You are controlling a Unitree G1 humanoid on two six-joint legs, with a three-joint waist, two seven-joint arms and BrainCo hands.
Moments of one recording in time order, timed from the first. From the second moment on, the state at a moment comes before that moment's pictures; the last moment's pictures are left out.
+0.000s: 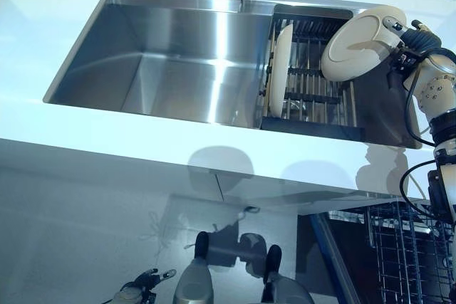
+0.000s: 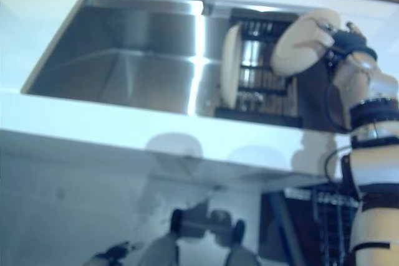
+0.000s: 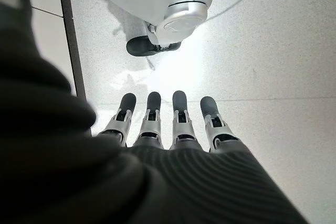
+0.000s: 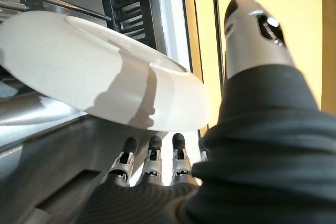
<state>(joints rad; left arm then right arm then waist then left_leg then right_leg) -0.05 0.34 -0.32 1.20 -0.23 0.00 -0.04 -1.21 -0.83 0.29 0.94 0.98 0.29 -0.27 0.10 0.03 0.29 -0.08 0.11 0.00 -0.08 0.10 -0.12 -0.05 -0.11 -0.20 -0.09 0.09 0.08</state>
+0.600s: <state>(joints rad) -0.05 0.33 -0.32 1.20 -0.27 -0.02 -0.04 -1.21 -0.80 0.30 0.94 1.00 0.32 -0.22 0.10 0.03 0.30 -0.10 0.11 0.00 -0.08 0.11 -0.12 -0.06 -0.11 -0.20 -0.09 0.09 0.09</state>
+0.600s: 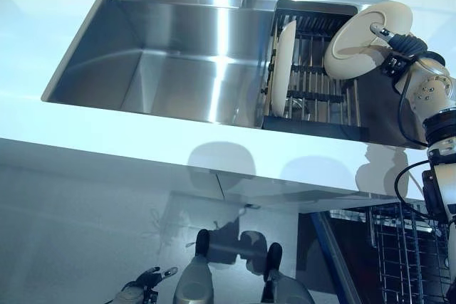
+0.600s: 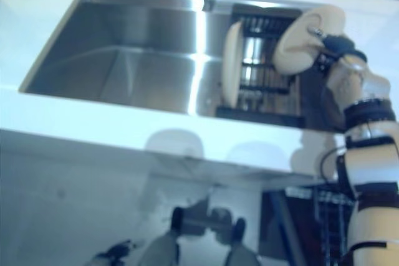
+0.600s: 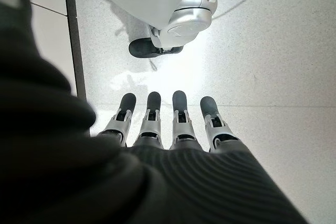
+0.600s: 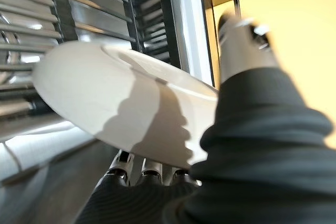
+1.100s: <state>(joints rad) -0.05 0.33 -0.32 1.20 -0.30 -0.03 -0.04 -1.21 -0.80 0.32 0.95 0.93 0.32 -0.24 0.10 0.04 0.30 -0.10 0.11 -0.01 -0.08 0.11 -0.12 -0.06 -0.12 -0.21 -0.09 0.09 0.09</state>
